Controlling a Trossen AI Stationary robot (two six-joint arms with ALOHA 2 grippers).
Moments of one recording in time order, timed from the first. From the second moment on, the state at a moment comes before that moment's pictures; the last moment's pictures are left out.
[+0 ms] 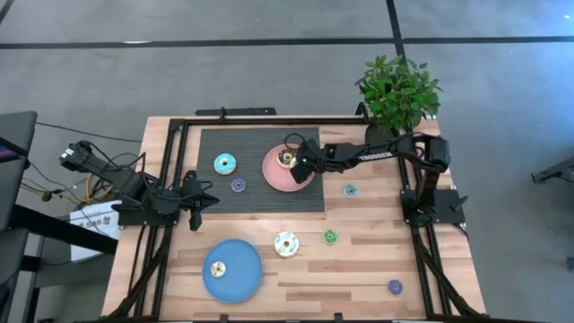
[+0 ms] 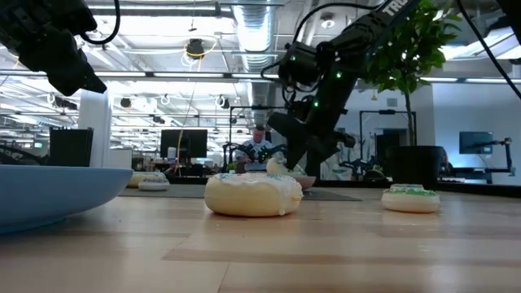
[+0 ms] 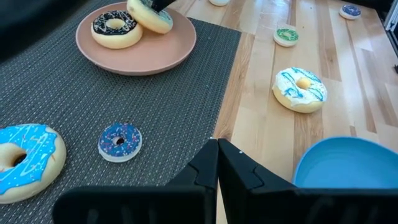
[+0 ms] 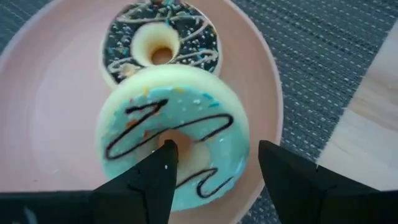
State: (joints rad) left arm -0.45 0.49 0.42 -0.57 -0.52 -0.55; right arm -0.25 1.85 1.14 -0.36 0.27 0.60
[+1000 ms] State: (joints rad) left arm -0.38 0.51 0.42 -0.43 -0.69 -0.54; right arm -0.09 1.27 0.95 -0.76 0.13 0.76
